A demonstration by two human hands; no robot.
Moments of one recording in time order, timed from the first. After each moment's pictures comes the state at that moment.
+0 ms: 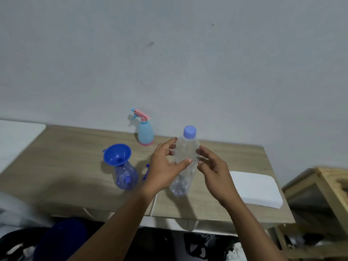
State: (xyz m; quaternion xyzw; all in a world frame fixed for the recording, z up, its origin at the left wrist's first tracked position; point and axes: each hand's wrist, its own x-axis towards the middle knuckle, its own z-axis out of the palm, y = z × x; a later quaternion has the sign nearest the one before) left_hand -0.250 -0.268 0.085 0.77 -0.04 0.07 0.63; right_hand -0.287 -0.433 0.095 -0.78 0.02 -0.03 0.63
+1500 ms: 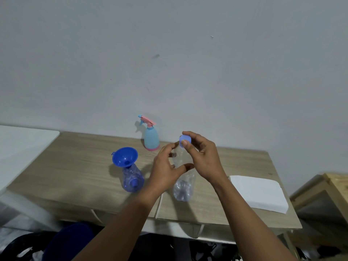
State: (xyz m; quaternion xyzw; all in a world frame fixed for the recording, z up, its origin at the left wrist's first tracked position) left_hand -0.264 -0.261 0.093 0.82 -0.05 0.08 0.56; right_hand -0.255 -0.398 0.130 -0.75 -0.08 -0.09 0.65
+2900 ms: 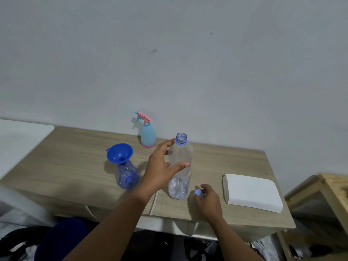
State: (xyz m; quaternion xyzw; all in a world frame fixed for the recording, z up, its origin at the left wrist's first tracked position) left_hand -0.263 -0.261 0.091 0.81 -0.04 0.06 0.59; right_hand -0.292 -0.455 -0.074 -0.87 0.18 0.03 0.45
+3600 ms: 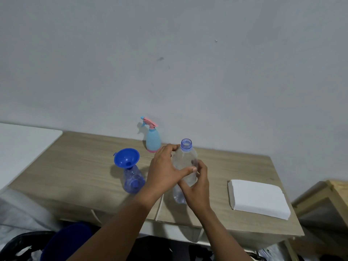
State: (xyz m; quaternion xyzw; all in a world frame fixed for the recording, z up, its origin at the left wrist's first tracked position) left_hand -0.264 -0.256 0.103 0.89 -0.05 0.11 0.45; right_hand -0.287 -0.382 0.021 -0.77 0.00 -0.15 0.62
